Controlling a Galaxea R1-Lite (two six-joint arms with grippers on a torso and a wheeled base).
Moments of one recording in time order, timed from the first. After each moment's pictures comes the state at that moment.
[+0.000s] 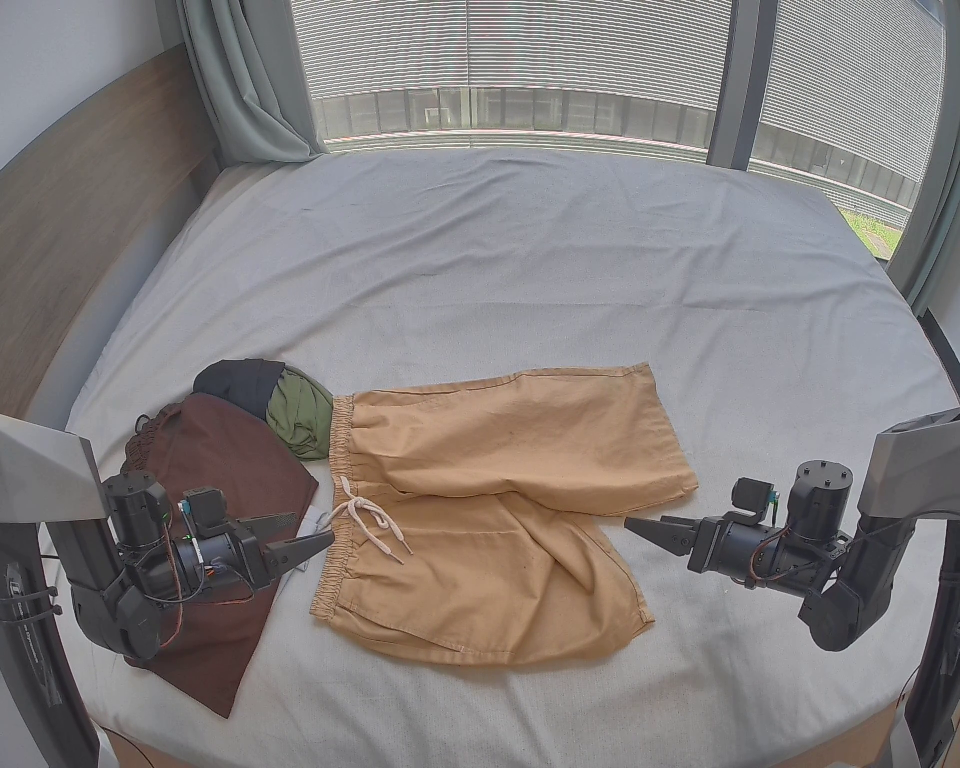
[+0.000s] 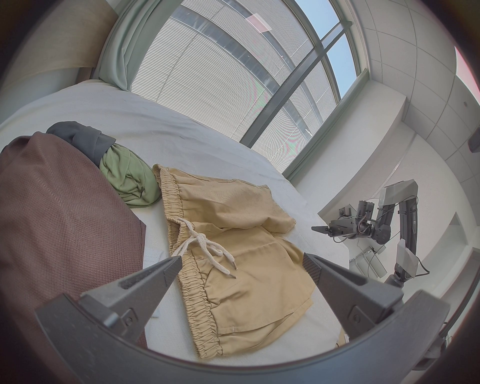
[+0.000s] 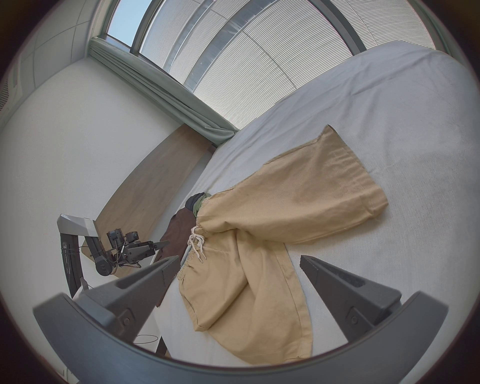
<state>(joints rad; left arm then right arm) 0.01 2.21 -0.35 -1.55 -0.81 -0.19 0.26 2.19 -0.38 -1.54 0.52 0.47</state>
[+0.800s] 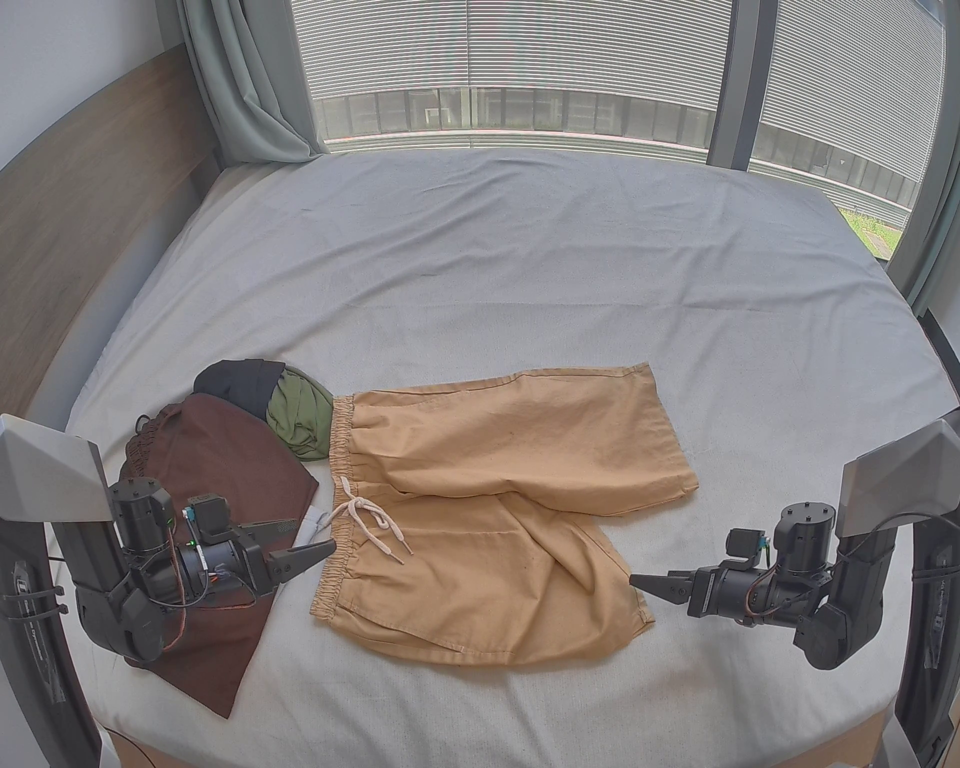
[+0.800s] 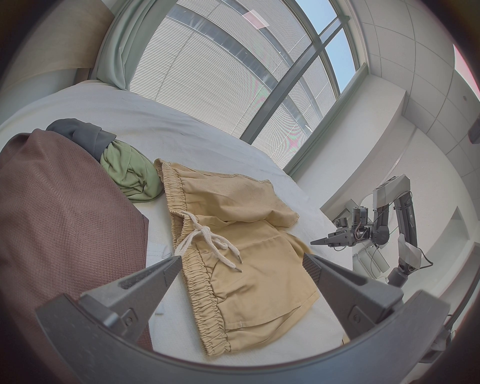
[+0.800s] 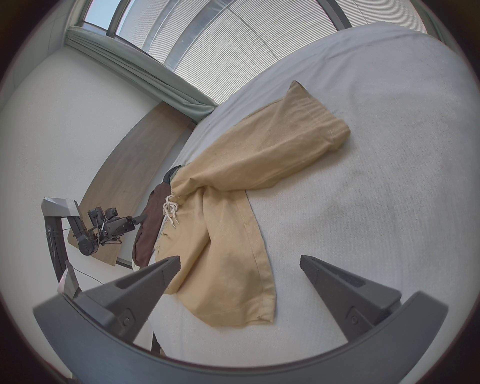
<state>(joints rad) 0.02 2.24 -0.36 -1.55 -0.81 -0.14 0.22 2.34 -0.31 -1.54 0.53 0.39</state>
